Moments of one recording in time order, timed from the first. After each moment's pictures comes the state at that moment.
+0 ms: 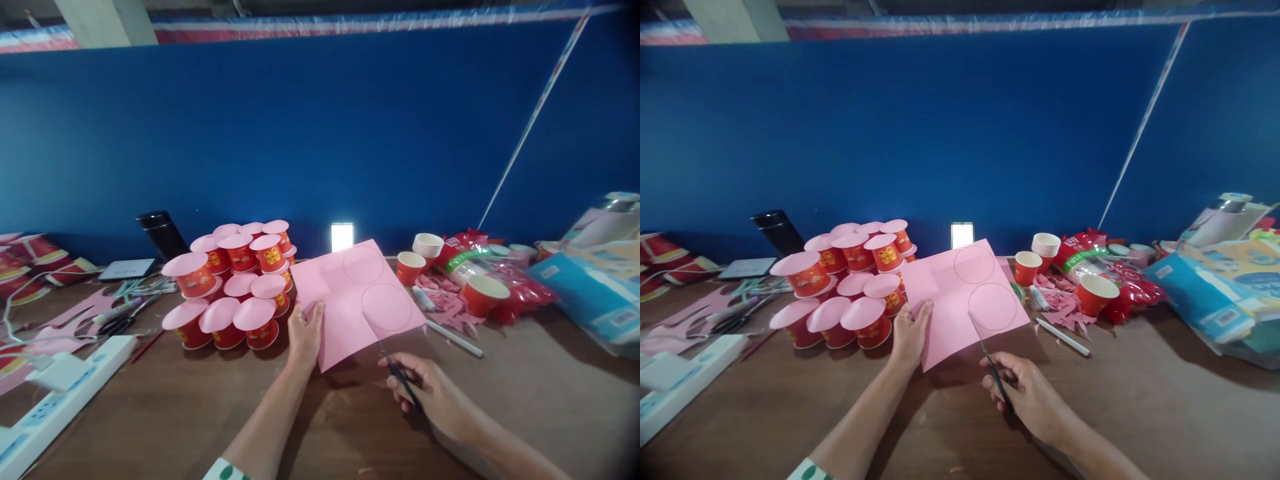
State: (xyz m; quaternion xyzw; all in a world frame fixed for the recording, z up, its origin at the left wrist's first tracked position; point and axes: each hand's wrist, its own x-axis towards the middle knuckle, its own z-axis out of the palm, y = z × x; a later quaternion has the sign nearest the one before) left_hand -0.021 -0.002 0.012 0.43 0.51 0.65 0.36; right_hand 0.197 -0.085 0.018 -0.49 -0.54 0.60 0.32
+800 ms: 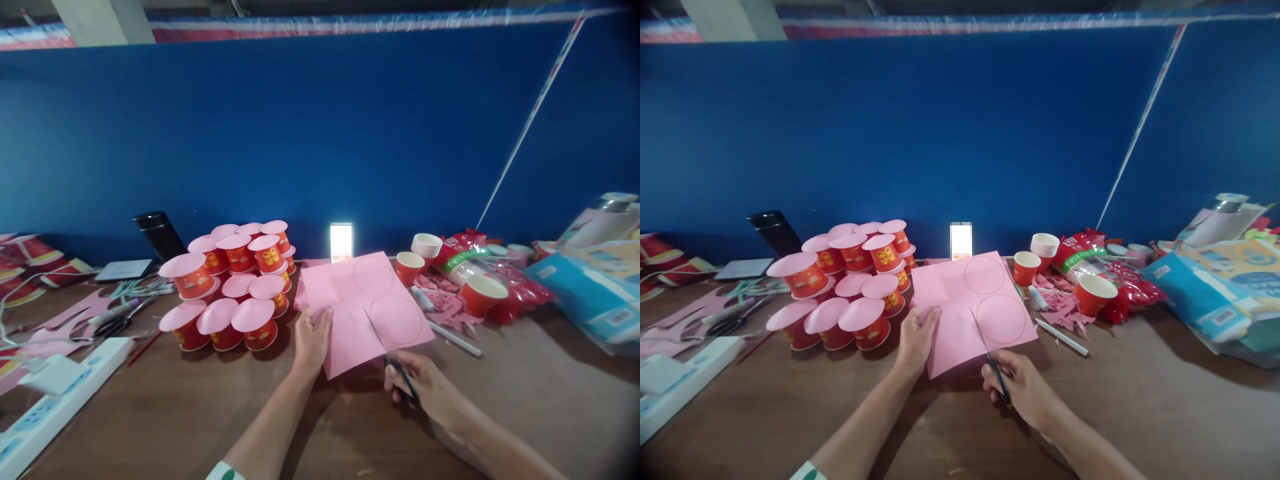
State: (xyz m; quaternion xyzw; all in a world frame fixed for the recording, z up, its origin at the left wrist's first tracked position) left_hand -0.010 -0.008 0.010 0.45 0.52 0.62 0.37; right_hand 0.190 -0.076 0.030 -0.51 -0.55 0.58 0.31
